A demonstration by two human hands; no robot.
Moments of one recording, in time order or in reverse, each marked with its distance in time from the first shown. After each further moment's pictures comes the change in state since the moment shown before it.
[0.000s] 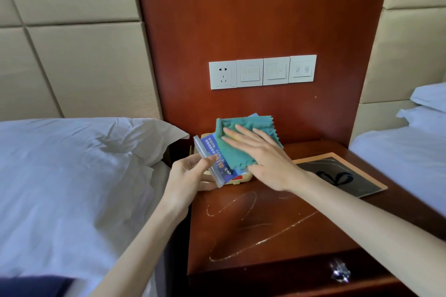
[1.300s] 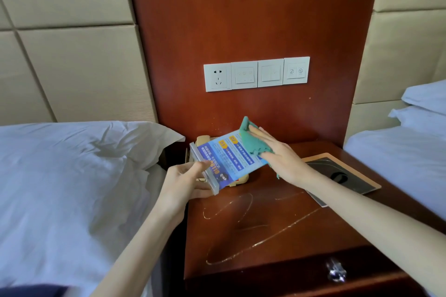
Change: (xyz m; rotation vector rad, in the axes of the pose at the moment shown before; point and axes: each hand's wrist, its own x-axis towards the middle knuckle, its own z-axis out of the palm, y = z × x) left_hand 0.003 -0.002 -0.002 0.026 0.011 -0.107; right_hand -0.012 0.040 0.005 0.600 0.105 0.305
